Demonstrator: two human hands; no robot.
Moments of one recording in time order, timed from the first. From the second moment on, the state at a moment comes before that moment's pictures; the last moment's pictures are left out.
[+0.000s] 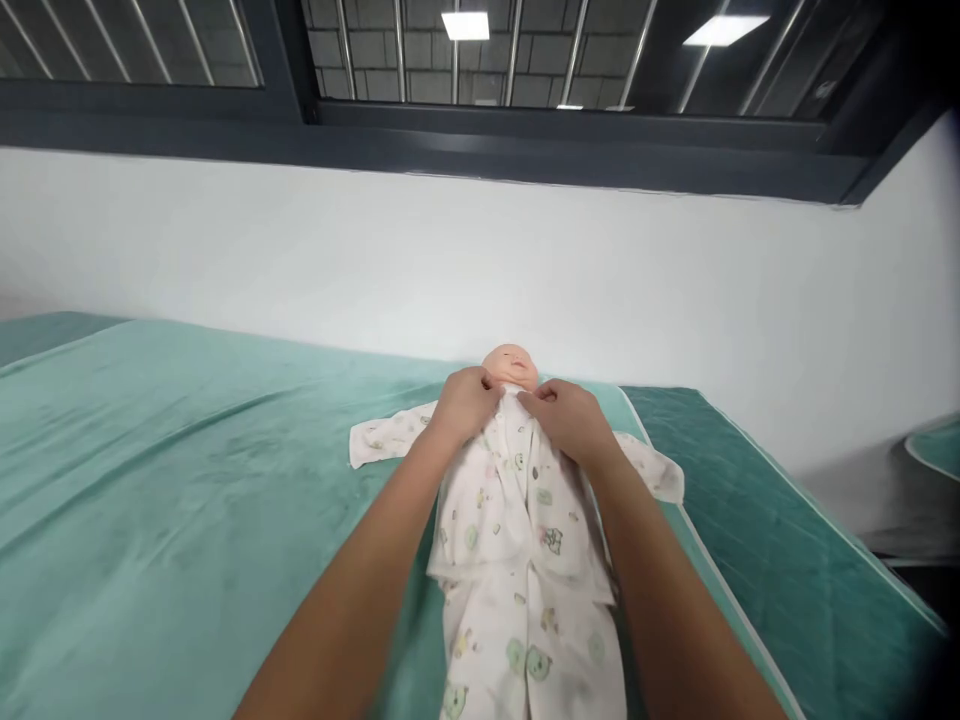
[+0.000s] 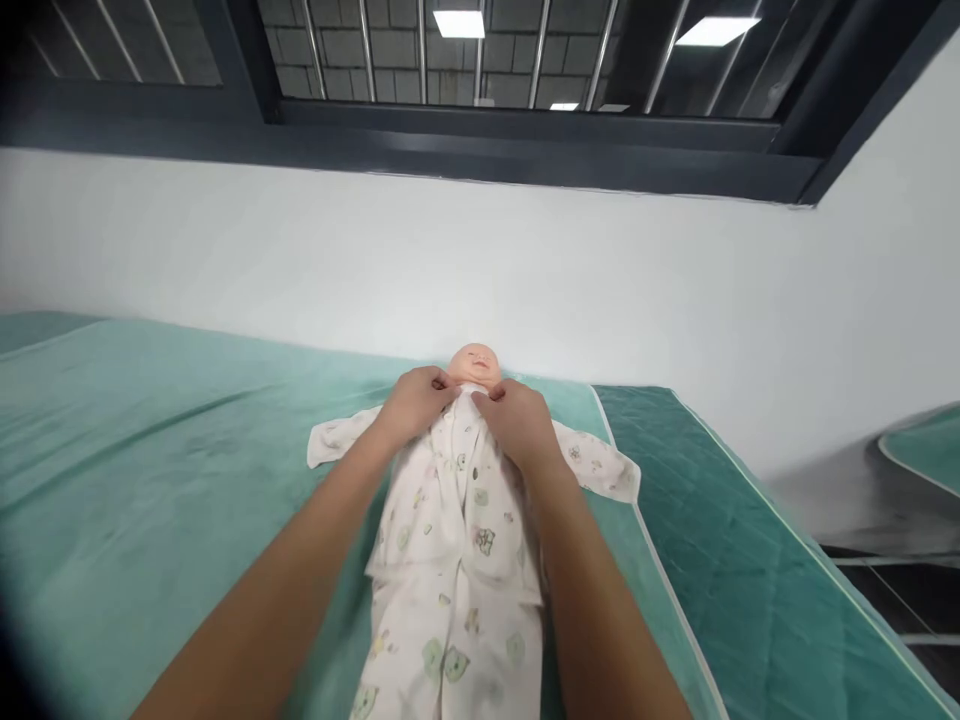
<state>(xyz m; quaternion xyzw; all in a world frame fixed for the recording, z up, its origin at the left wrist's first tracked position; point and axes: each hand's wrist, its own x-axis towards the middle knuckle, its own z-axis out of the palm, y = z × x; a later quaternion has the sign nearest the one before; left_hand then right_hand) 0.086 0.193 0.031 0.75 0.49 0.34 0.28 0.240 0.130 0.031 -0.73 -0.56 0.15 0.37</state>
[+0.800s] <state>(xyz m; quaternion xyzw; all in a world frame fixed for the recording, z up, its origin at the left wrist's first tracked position) 0.090 0.176 0.025 0.70 0.49 0.37 0.37 0.245 0.133 0.010 -0.57 -0.53 0.32 0.54</state>
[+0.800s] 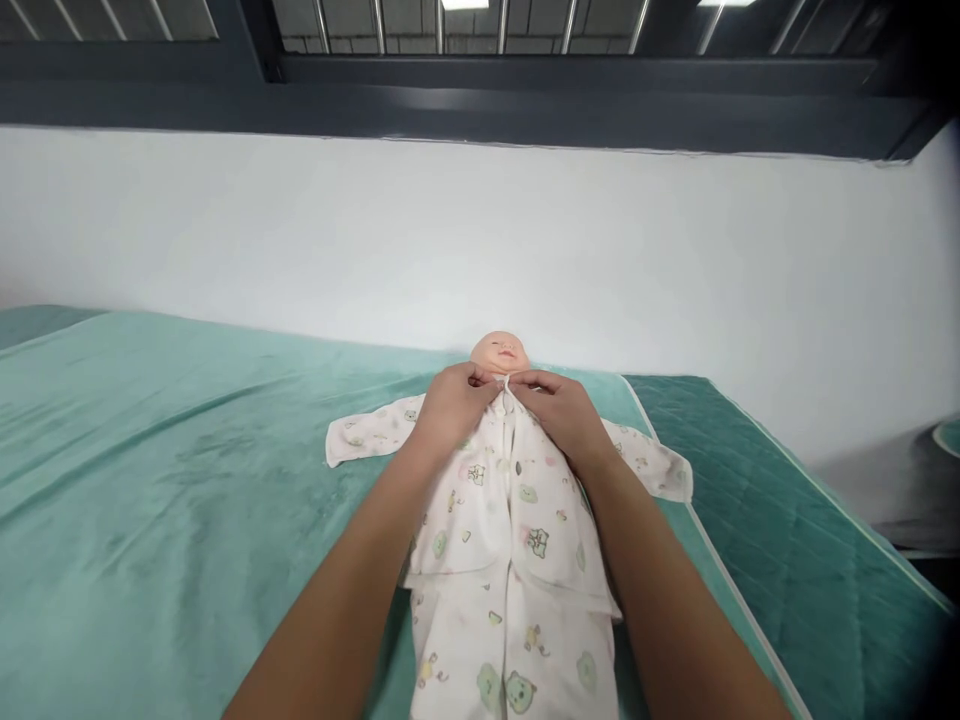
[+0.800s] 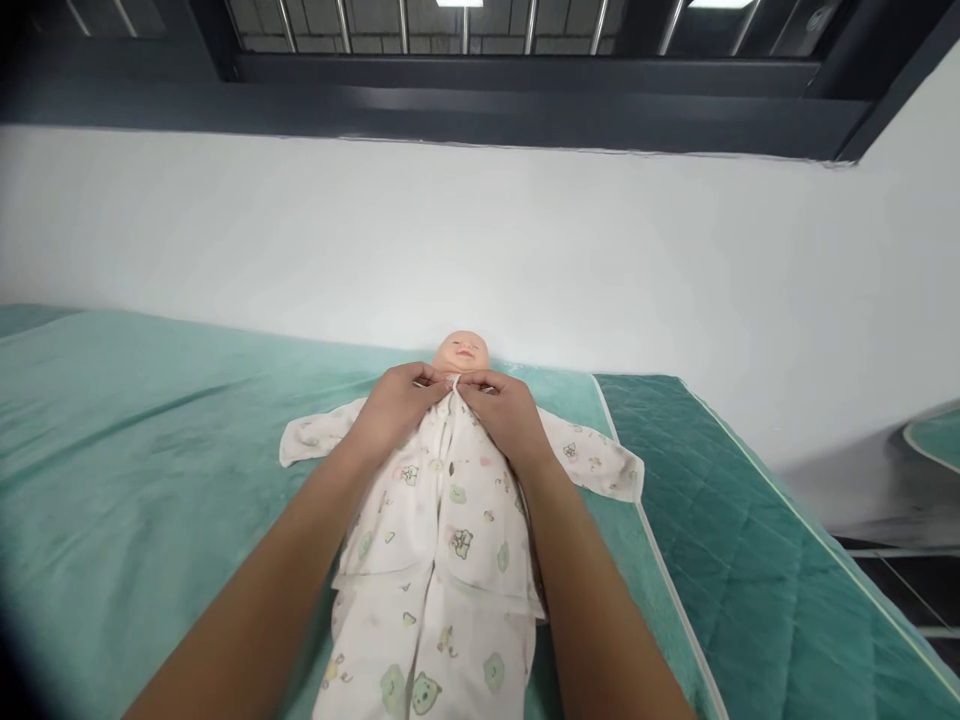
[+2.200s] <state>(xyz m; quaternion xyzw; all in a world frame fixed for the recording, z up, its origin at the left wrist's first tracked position) 0.091 0.183 0.016 0.71 0.45 0.37 0.40 0.240 0.132 0.017 -0.62 -0.57 0.30 0.44</state>
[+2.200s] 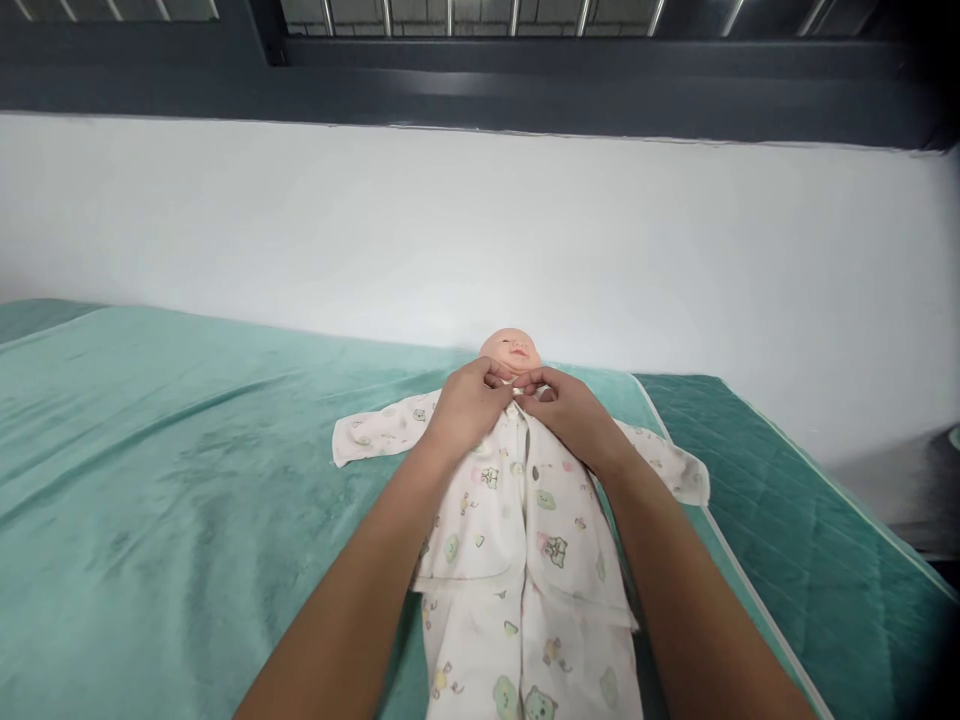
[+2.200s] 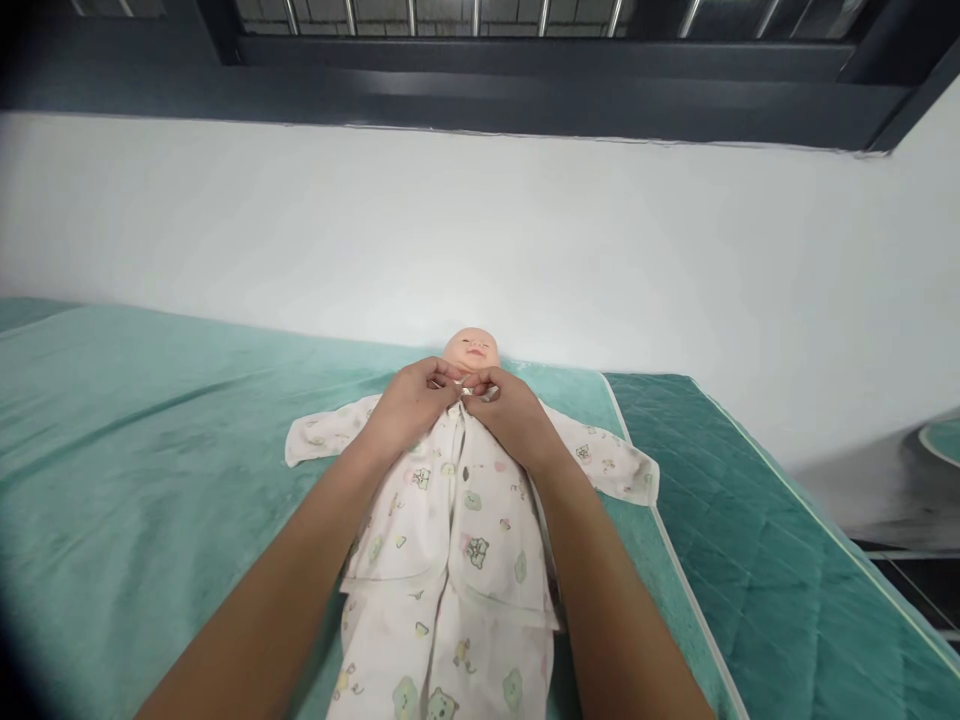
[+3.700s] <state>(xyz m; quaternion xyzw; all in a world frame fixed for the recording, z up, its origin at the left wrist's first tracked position) 0.062 0.133 0.041 0.79 0.42 0.32 0.32 0.210 0.071 0.006 -0.66 -0.53 0.16 0.50</state>
